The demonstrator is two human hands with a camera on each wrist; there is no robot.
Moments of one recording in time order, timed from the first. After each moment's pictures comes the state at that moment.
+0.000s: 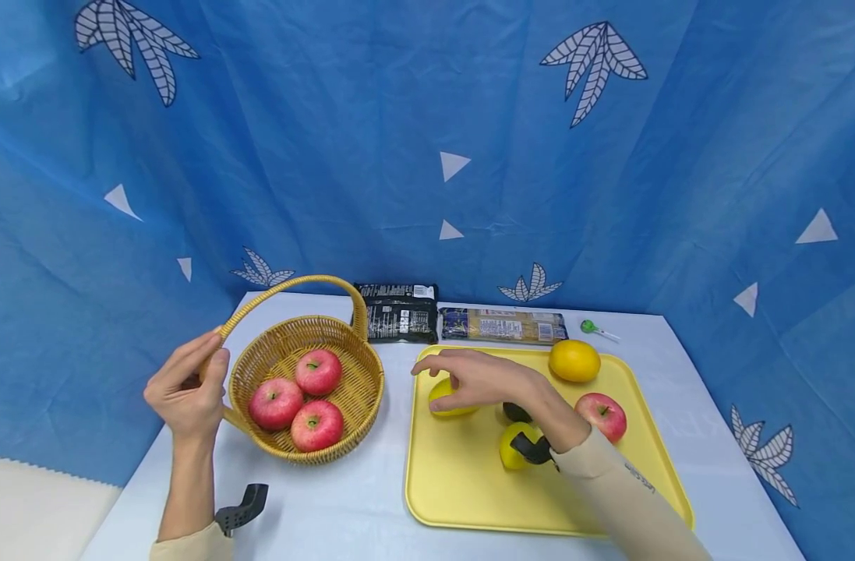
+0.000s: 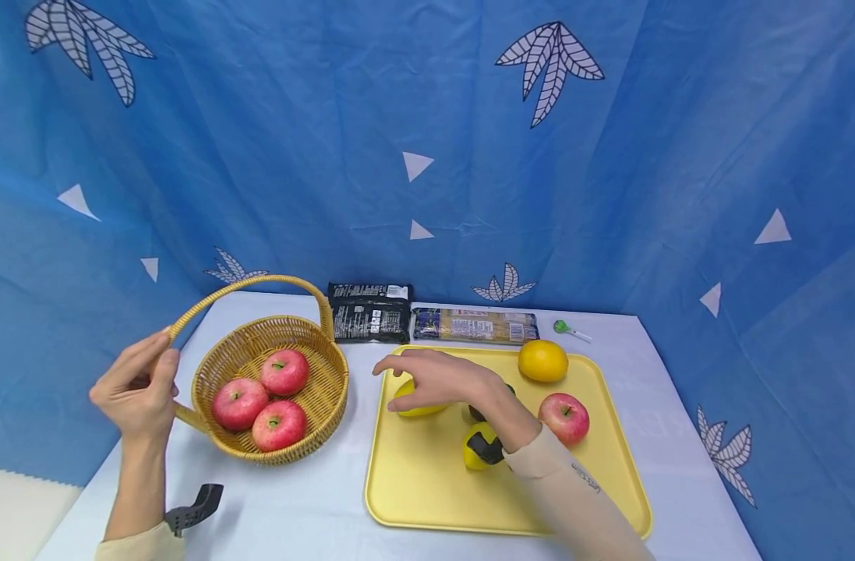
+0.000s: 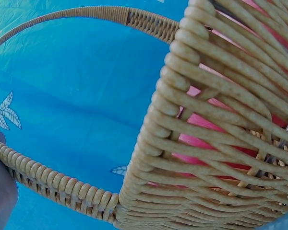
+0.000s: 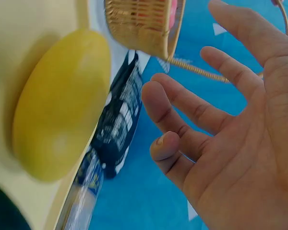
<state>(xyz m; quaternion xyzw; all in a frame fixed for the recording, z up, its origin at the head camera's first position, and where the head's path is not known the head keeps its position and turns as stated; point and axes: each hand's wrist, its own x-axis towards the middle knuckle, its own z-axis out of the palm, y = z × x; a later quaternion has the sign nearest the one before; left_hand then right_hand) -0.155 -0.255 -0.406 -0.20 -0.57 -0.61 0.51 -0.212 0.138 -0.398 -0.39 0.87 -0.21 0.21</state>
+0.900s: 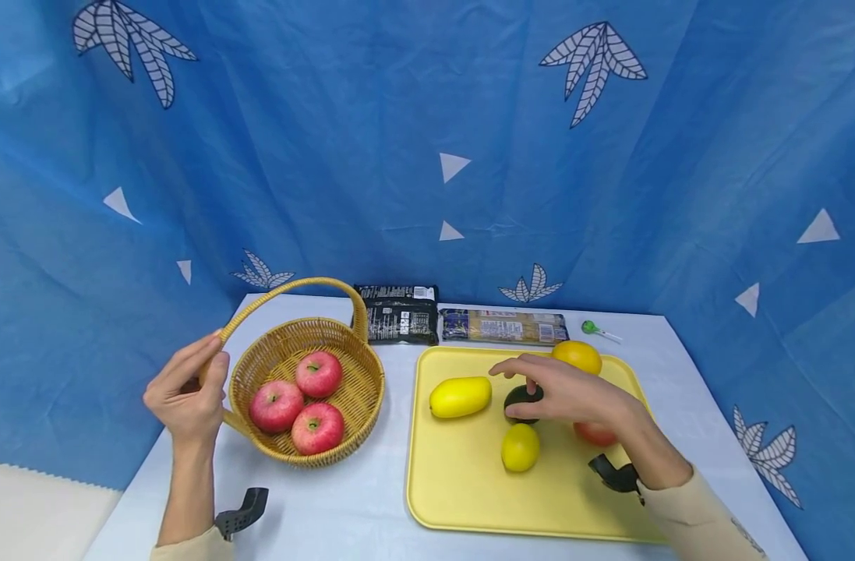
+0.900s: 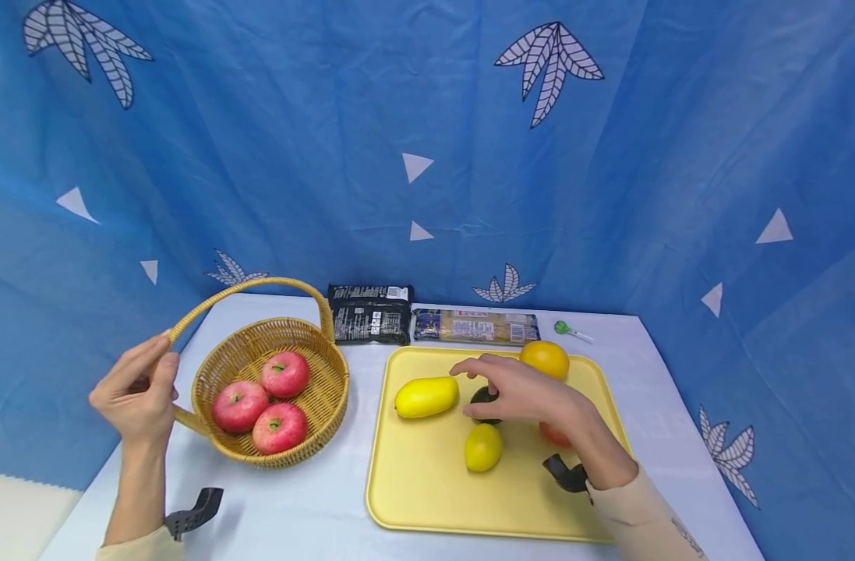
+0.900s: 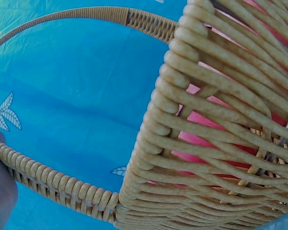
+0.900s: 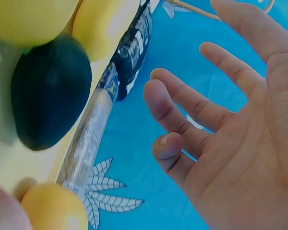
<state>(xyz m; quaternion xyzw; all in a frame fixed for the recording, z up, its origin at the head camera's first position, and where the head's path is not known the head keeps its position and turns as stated) -0.159 -0.256 -0.409 -0.21 -0.56 -0.62 0.51 -0.176 0.240 -0.391 -0.27 0.93 -0.21 0.17</state>
